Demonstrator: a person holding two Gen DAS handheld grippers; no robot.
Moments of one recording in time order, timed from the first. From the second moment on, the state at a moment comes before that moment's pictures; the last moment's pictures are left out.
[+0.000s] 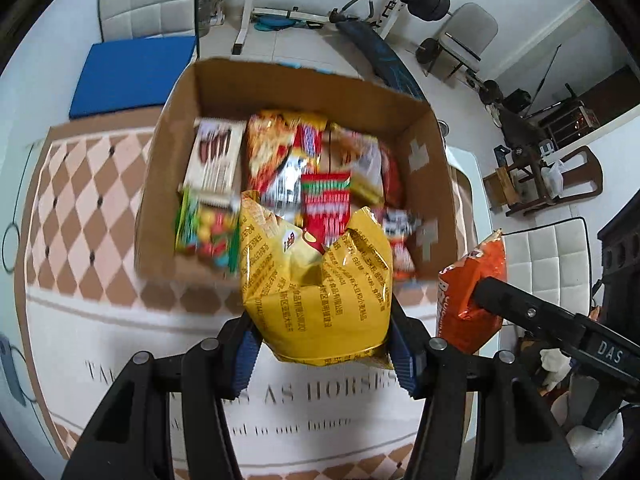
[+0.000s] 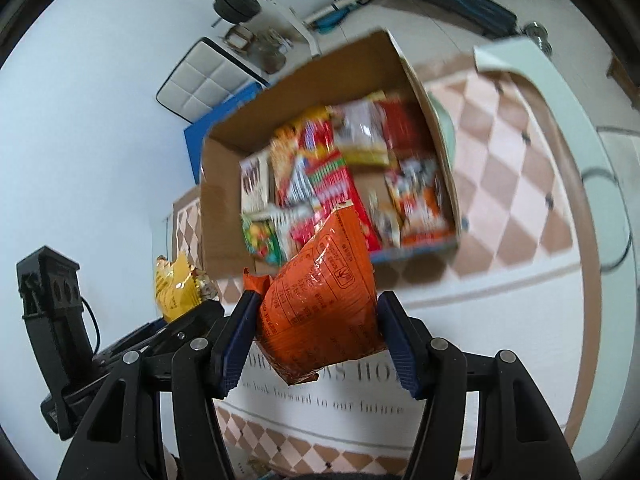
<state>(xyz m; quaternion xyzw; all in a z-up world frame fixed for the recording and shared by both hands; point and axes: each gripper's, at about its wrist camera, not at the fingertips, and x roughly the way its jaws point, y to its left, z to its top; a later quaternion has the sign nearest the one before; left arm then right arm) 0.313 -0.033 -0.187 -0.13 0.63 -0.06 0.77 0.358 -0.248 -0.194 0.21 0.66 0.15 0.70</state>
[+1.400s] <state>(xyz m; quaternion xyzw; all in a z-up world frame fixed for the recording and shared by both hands) 0.397 0.001 -0.245 -0.07 0.68 0.00 0.73 0.454 -0.203 -0.278 0.03 0.70 0.08 0.71</state>
